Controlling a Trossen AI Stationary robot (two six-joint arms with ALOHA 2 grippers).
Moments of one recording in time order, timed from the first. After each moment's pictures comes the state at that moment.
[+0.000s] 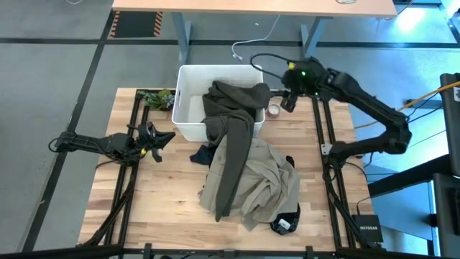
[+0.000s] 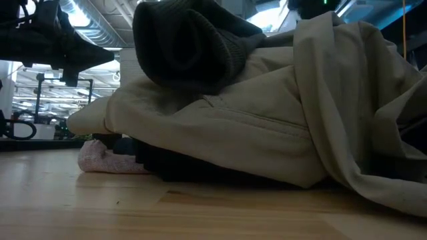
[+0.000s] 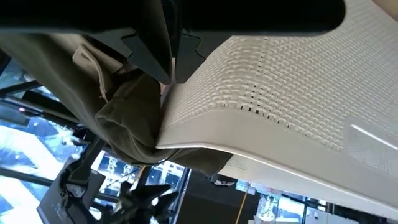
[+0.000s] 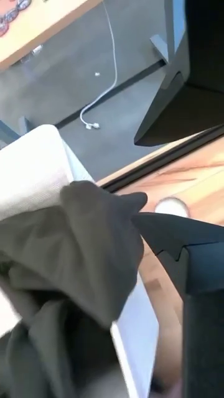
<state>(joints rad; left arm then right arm) -0.18 0.01 0.01 0.07 -0.60 -0.26 -0.60 1.23 1.36 -0.92 0.13 -0.29</state>
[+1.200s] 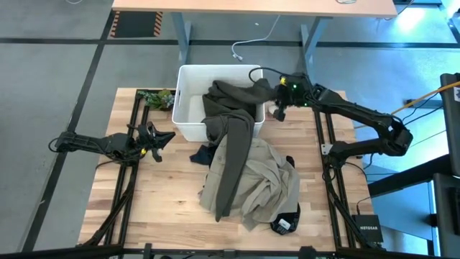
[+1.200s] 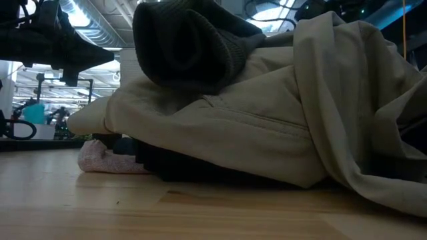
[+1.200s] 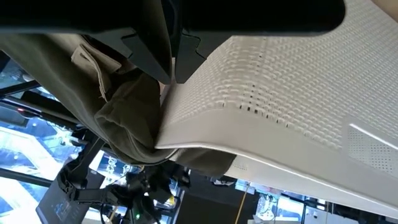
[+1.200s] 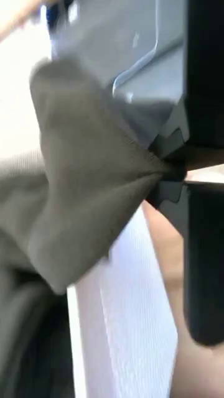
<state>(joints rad) -0.18 0.01 0.01 0.07 -0.60 -0.26 -0.66 1.22 0.94 -0.41 -0.06 -0.41</state>
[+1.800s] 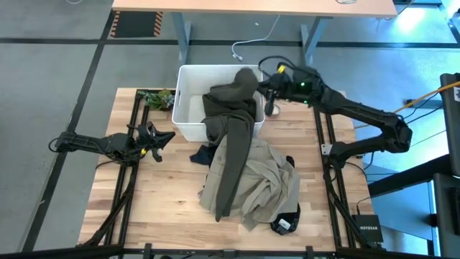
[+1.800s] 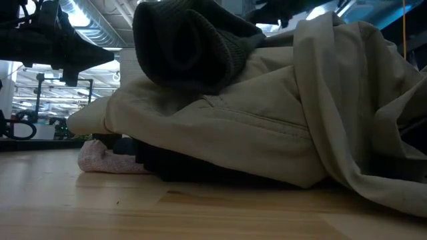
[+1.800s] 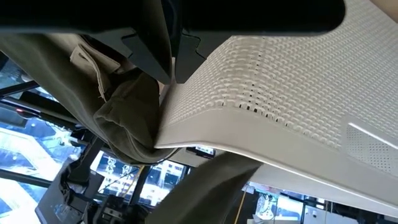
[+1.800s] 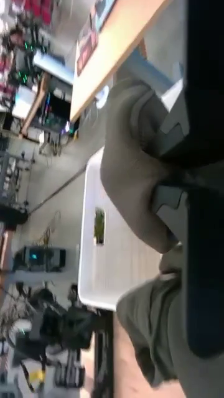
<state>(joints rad) -0.18 0.01 0.01 0.07 -0.61 -0.26 -0.46 1.23 1.13 -0.11 -0.15 -0.24</state>
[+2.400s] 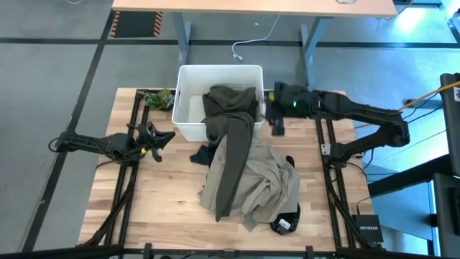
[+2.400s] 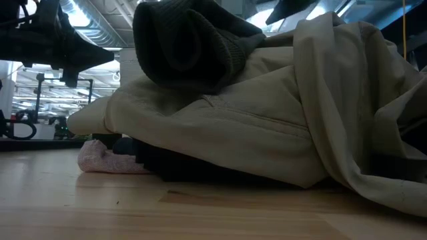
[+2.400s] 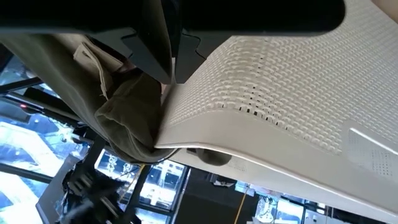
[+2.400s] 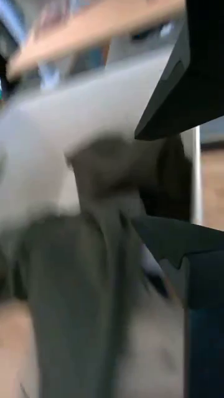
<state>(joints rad) -0.18 0.01 0.01 0.07 -0.60 -0.29 -0.16 1.26 1.37 -0.79 0.19 -0.45</state>
